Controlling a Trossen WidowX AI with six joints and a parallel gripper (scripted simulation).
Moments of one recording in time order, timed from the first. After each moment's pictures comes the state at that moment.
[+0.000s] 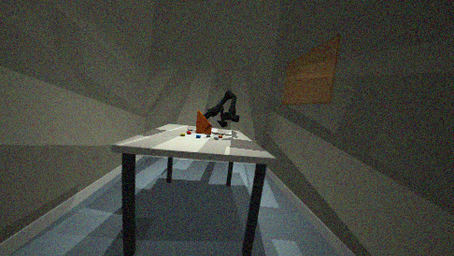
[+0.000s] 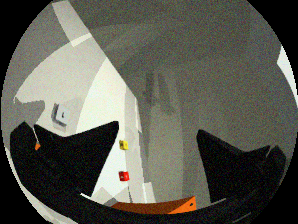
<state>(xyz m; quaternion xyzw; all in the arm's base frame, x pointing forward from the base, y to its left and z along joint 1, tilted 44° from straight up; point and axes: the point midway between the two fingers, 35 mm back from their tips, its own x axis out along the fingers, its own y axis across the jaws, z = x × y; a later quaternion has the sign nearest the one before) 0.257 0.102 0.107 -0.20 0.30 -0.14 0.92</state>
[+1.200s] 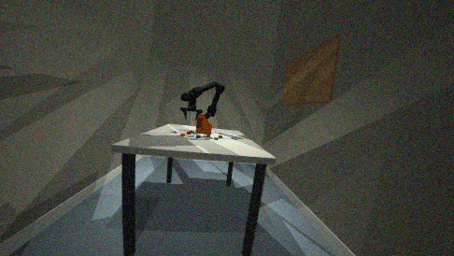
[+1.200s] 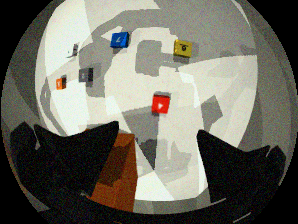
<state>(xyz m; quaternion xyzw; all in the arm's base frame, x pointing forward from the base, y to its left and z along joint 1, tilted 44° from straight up) 0.243 -0.059 -0.078 0.21 0.69 0.30 0.63</state>
